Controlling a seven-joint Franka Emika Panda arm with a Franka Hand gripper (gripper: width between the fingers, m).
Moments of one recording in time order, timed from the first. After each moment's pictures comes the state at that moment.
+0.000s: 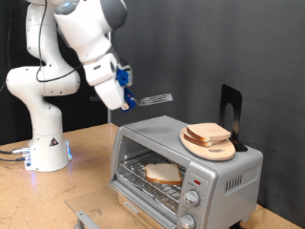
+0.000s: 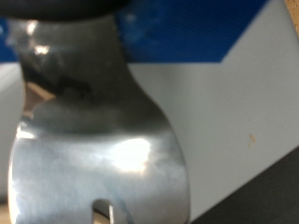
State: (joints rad) arm -0.33 -0.44 0.33 -2.48 0.74 2.00 -0.51
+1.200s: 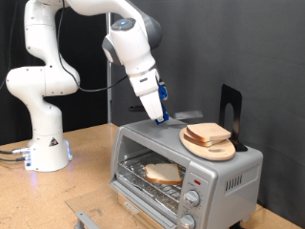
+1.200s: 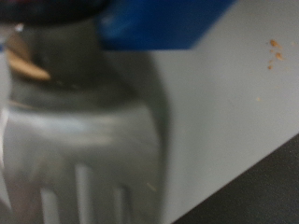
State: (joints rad) arm -0.29 -0.31 0.60 -2.49 0.77 2.29 -0.36
